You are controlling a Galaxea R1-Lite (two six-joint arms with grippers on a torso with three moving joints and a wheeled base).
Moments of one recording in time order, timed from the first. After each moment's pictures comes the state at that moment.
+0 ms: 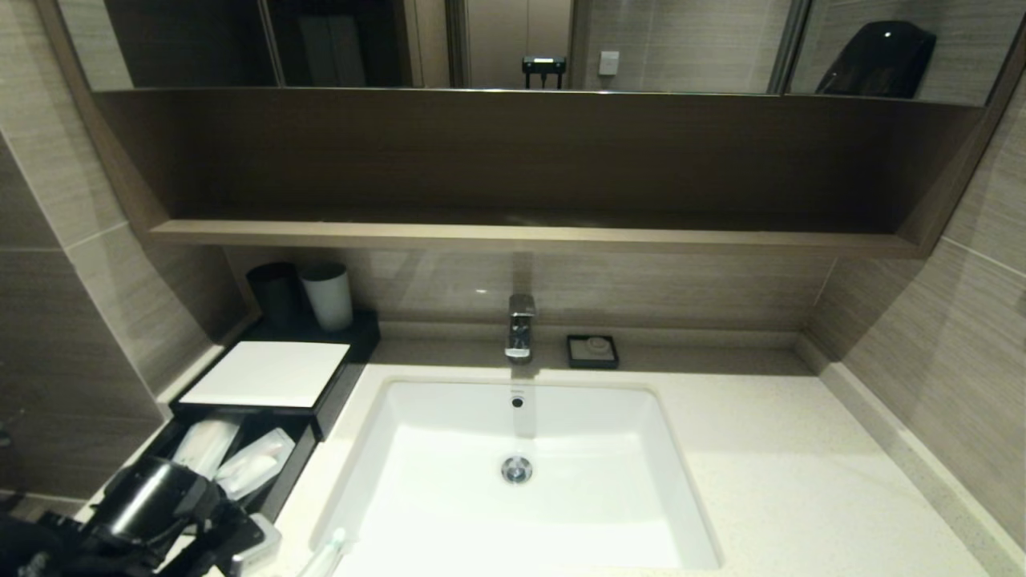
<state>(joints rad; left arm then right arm) -0.16 1.58 -0.35 0.12 -0.07 0.45 0.00 0.00 0.00 0.00 0.00 0.00</state>
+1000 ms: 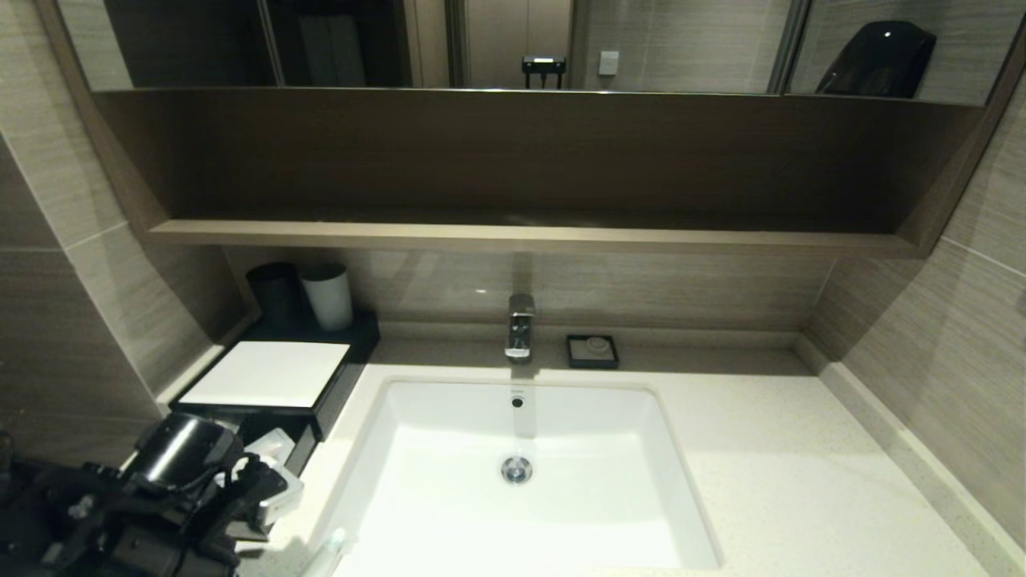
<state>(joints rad) -0.16 1.67 -0.47 0.10 -0.08 0.45 0.00 0.00 0.00 0.00 0.00 0.00</state>
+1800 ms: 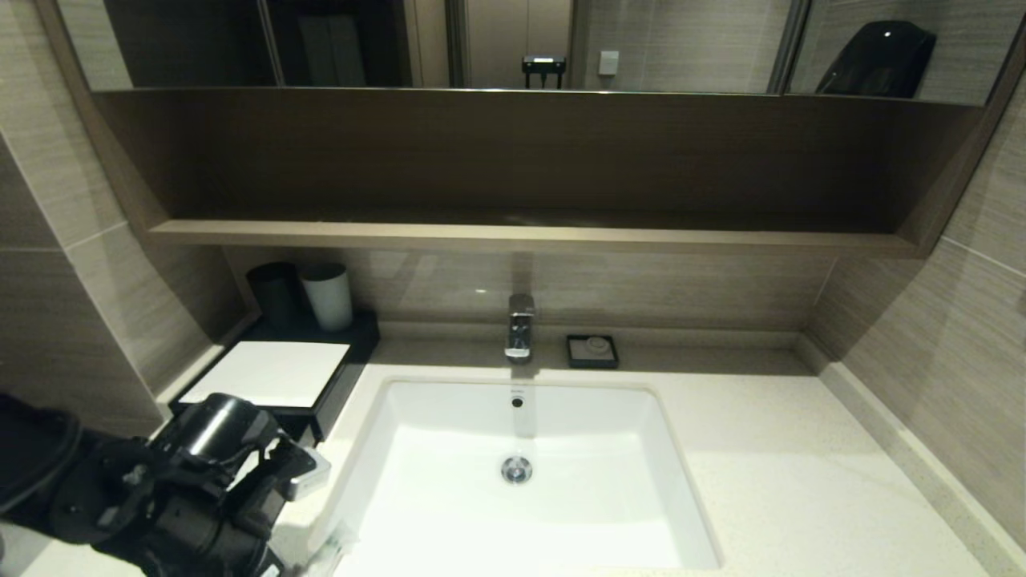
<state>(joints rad) -0.19 1.75 -0.57 0.10 -0.09 0.45 0.00 0.00 0.00 0.00 0.00 0.00</state>
